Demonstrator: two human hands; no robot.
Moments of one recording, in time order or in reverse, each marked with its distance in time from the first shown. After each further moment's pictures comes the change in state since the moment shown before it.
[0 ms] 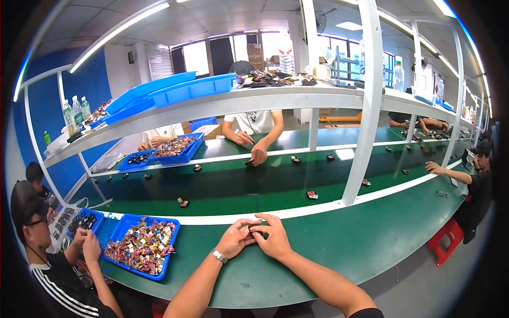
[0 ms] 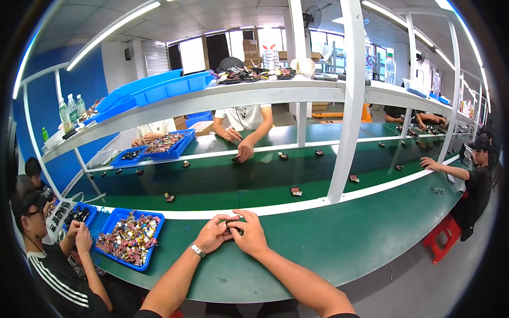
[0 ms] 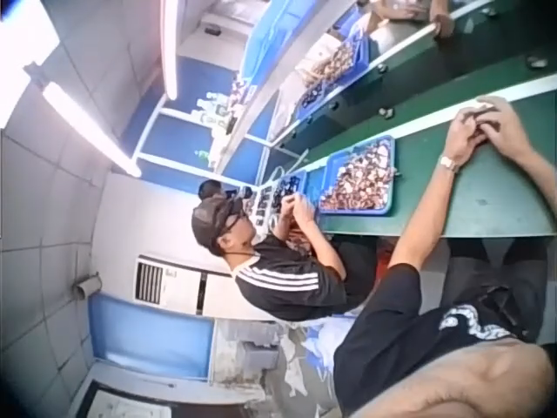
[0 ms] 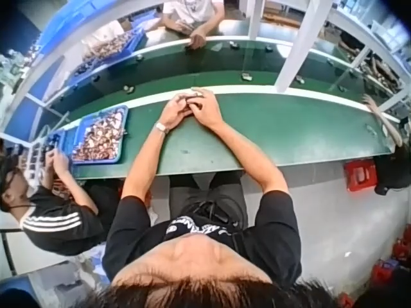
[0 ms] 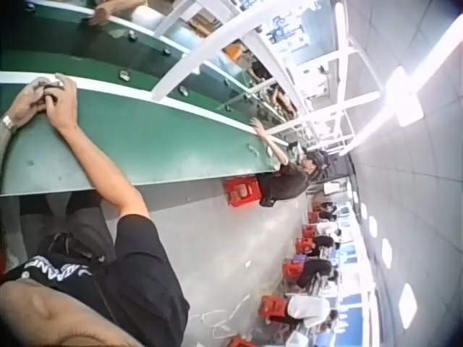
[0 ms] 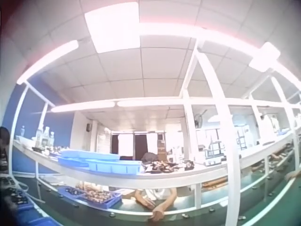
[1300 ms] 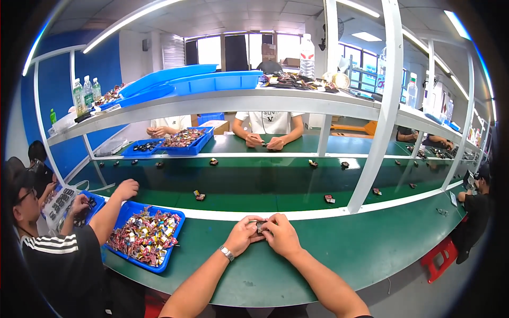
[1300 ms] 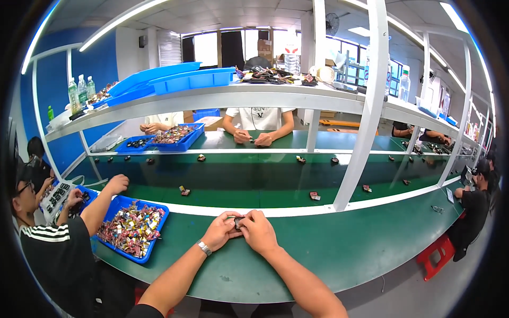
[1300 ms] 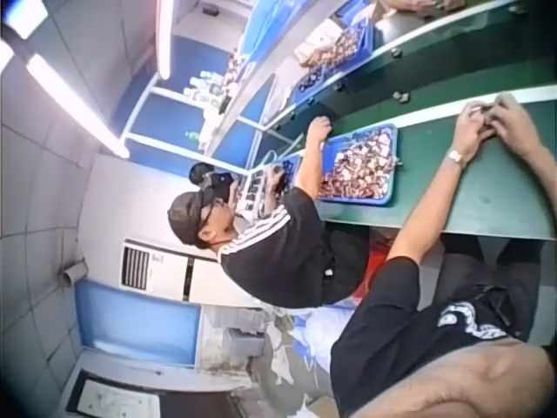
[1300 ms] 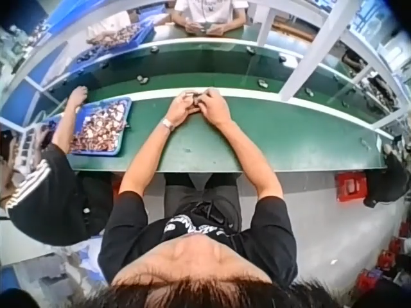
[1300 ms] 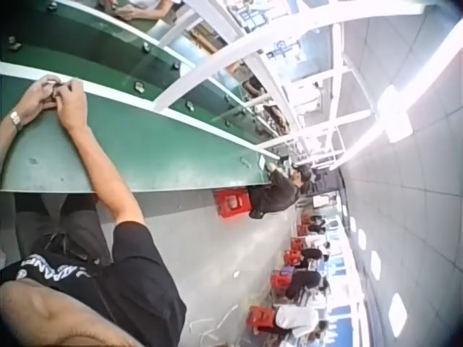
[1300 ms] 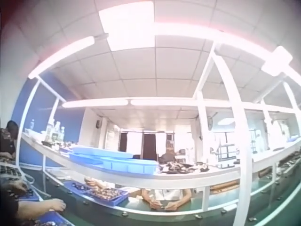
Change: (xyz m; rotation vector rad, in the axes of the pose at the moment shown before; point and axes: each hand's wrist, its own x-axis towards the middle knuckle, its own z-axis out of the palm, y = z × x) left_hand 0.000 0.001 0.006 0.027 0.150 -0.018; right_hand 0.012 -0.004 -0.008 -0.212 -0.120 -0.100
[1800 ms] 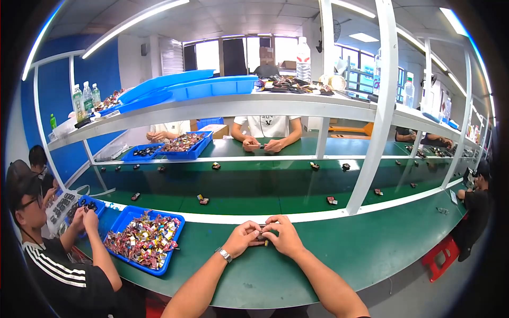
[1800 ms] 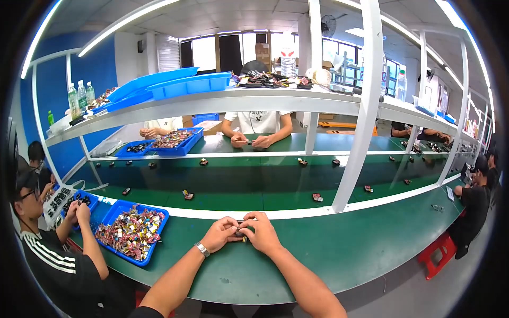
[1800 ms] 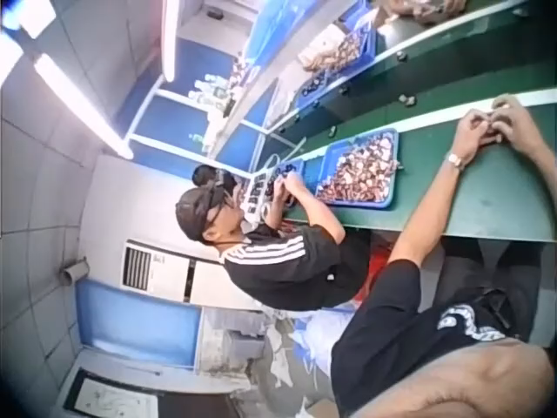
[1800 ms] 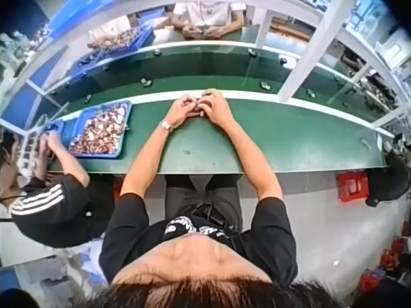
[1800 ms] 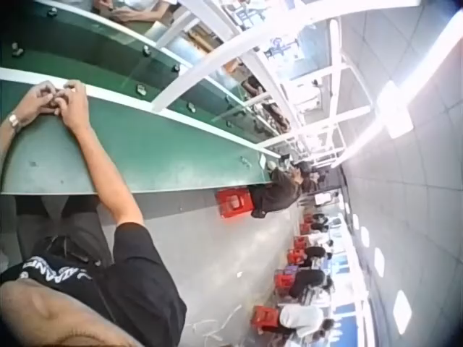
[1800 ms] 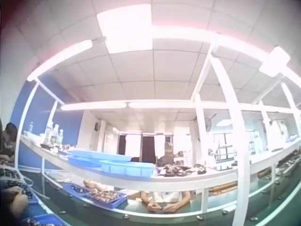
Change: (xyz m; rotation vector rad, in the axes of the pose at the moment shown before) left_hand 0.003 -0.003 -0.009 0.192 -0.047 -0.018; right_hand 0.001 0.010 -0.013 0.183 -0.107 0.112
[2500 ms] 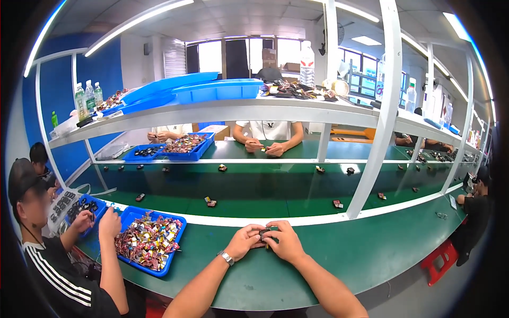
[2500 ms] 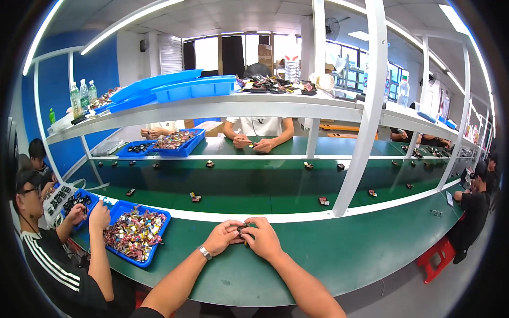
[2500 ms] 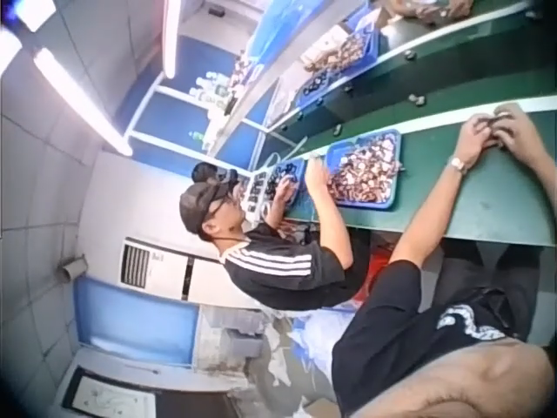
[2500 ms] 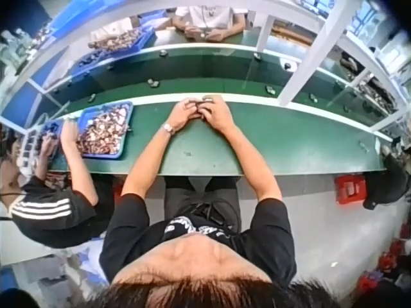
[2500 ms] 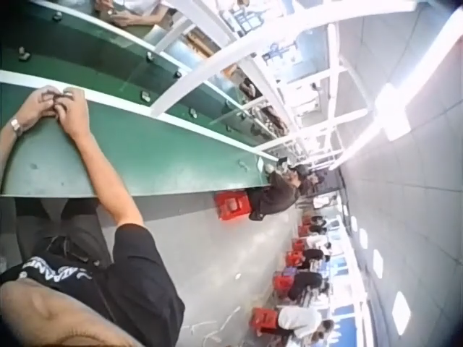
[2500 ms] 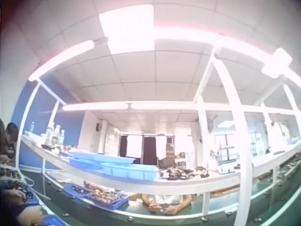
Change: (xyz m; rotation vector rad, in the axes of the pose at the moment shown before) left_hand -0.002 0.000 0.002 -0.052 0.010 0.012; right_hand -0.004 -0.004 0.004 -0.068 0.034 -0.080
